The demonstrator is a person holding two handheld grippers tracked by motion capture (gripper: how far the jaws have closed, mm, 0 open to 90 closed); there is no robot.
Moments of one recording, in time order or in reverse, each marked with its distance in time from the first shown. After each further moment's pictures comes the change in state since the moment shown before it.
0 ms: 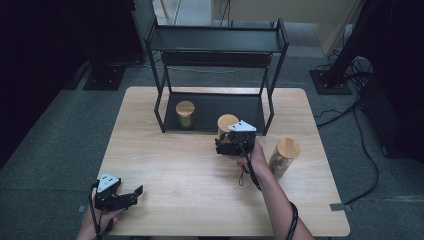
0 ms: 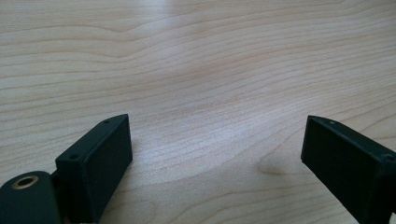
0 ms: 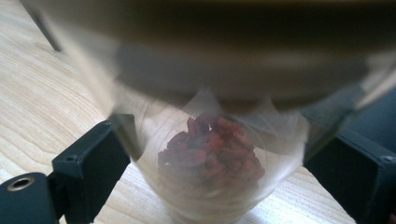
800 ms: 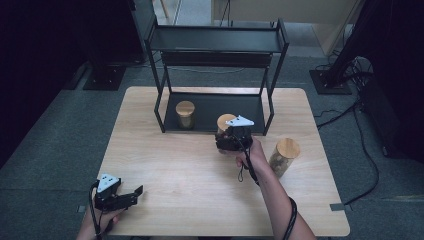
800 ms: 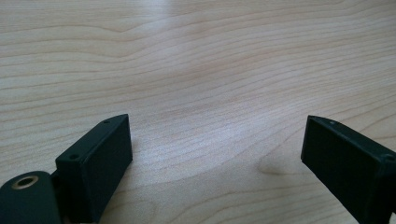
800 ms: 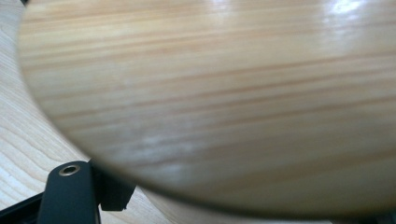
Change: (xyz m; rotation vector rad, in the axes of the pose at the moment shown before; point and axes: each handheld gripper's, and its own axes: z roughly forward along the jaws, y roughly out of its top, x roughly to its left) left arm 0.000 0.000 0.000 0.000 -0.001 0.001; right arm 0.002 0.016 0.001 0.022 0.008 -0.020
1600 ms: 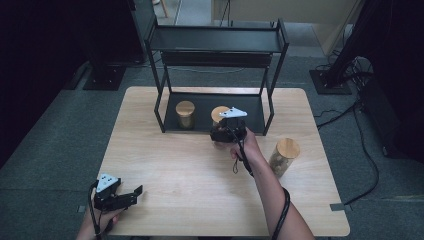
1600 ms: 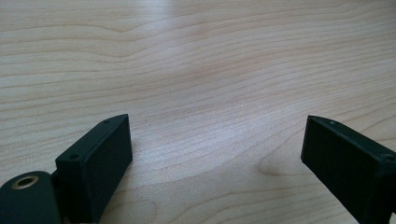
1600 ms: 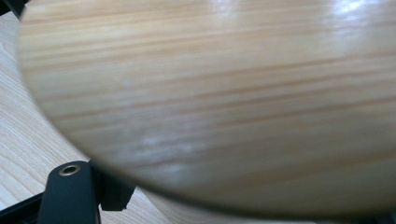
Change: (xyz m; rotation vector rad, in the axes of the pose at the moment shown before) left arm 0.001 0.000 0.000 -0.004 -0.005 -0.011; right arm 0.005 0.026 0.014 -0.006 0.010 -0.010
